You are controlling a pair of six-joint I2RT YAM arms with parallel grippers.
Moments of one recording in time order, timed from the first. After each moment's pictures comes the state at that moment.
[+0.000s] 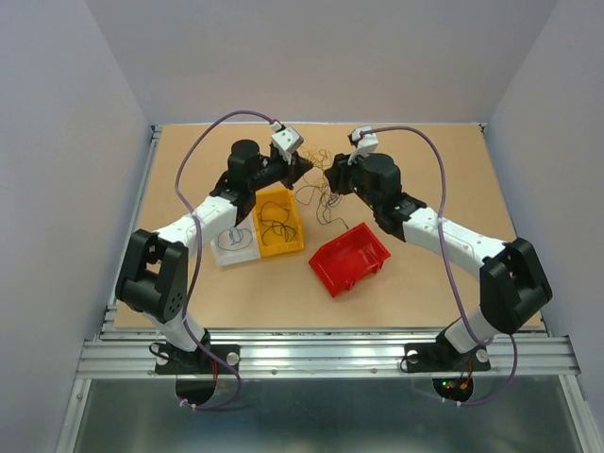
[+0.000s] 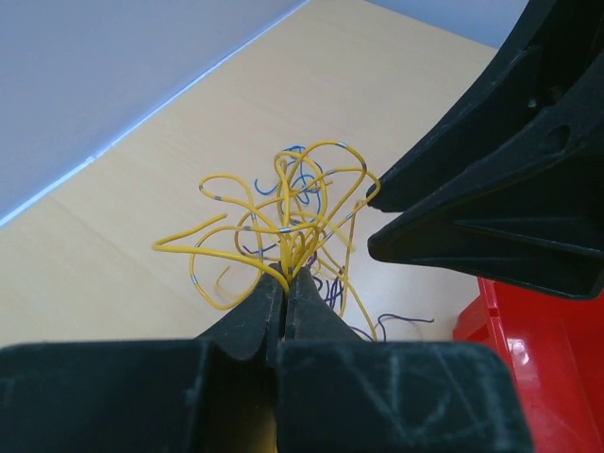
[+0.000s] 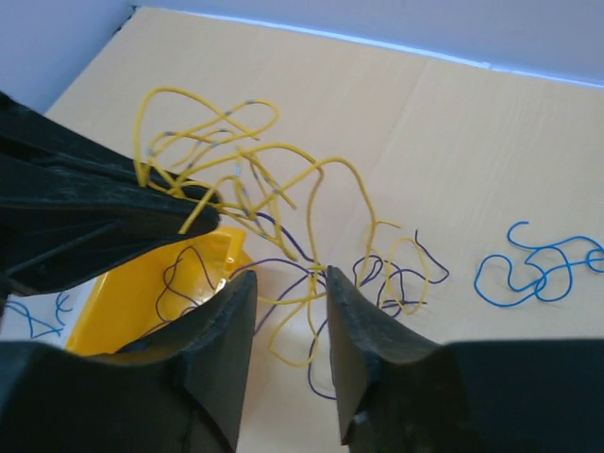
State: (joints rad) left arm -0.43 1.63 1.09 0.42 0.54 0.05; right arm 0.60 1.54 1.09 0.27 0.10 0.21
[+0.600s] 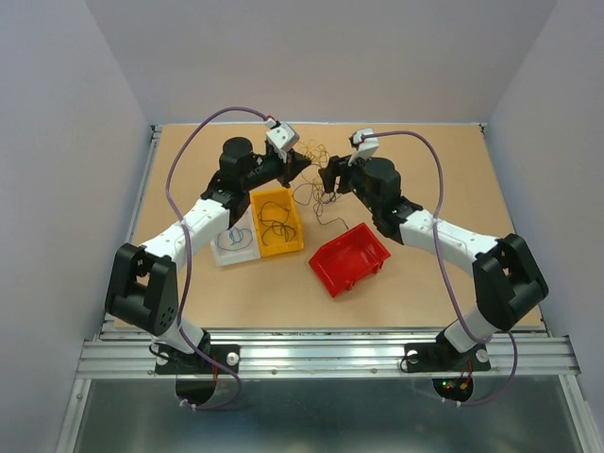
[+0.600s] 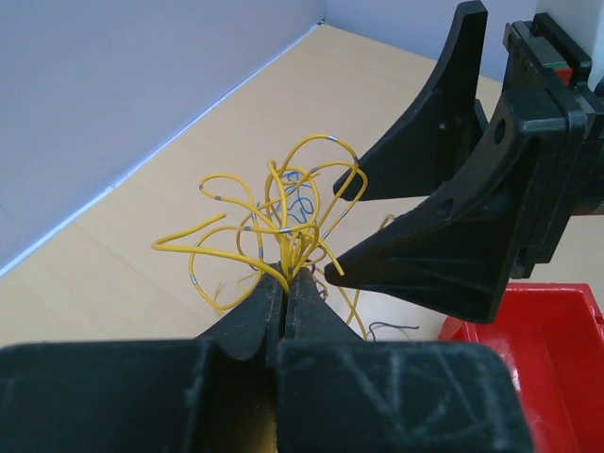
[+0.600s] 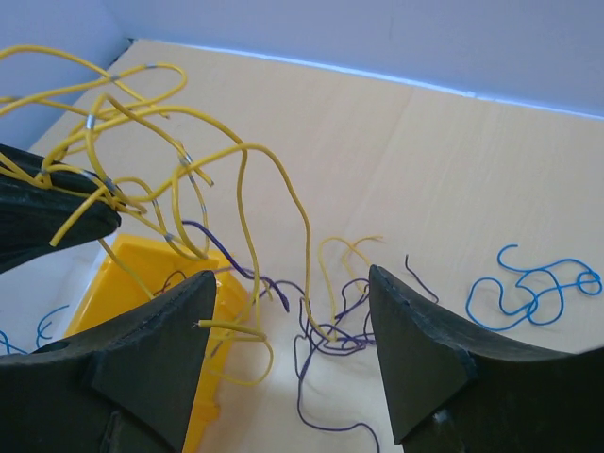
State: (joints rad) left arm -0.43 1.52 1.09 0.36 0.55 0.06; right arm 0.60 1.55 1.03 0.41 0.14 0.19
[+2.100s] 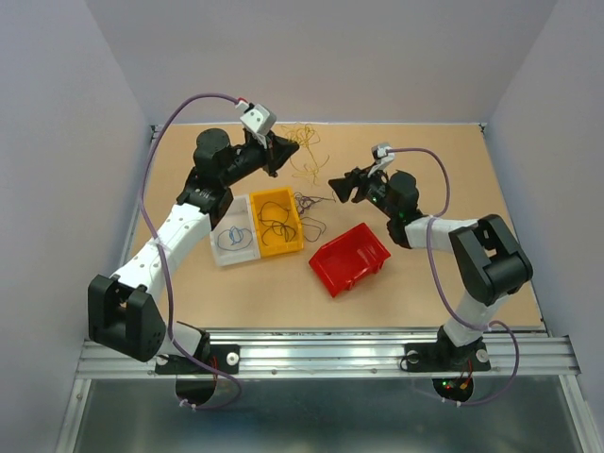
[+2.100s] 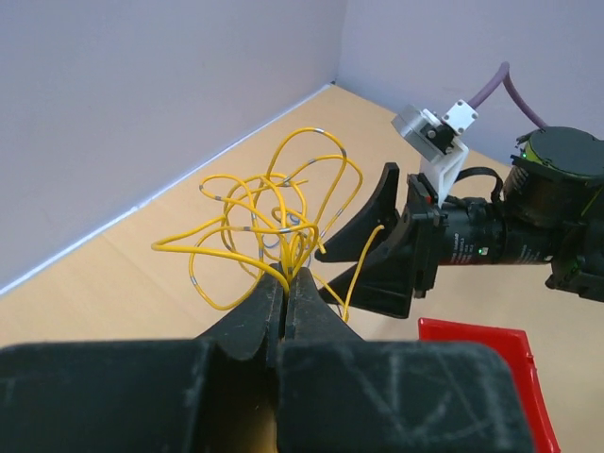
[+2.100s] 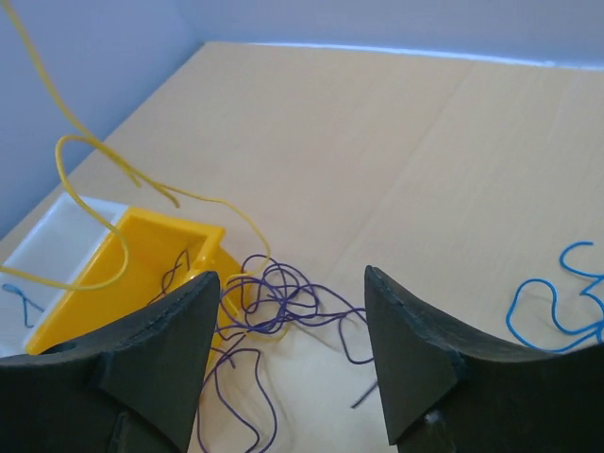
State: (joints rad) left arm -0.38 1.36 1.15 0.24 0.53 -0.07; right arm 0.40 1.74 0.85 0.87 -0.27 0.33
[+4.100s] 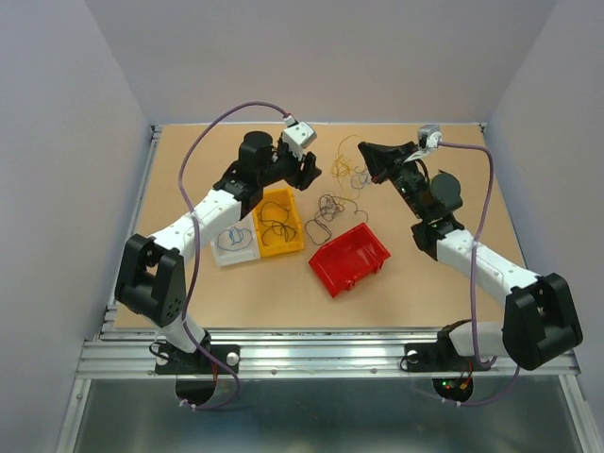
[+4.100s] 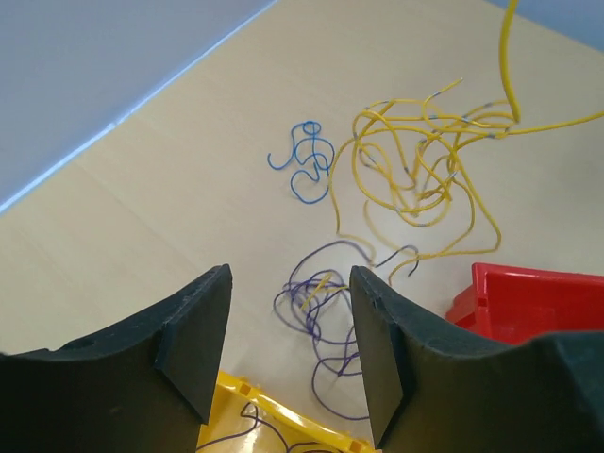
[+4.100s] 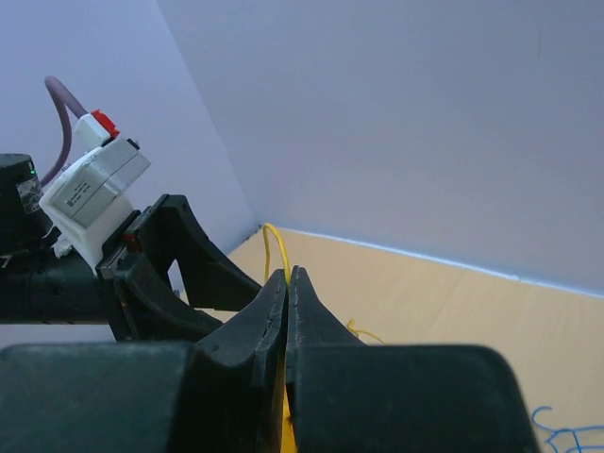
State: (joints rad) left arm -0.48 1.58 1.23 0.11 0.41 0.10; right arm 0.40 1.29 0.80 0.90 -0.17 0.38
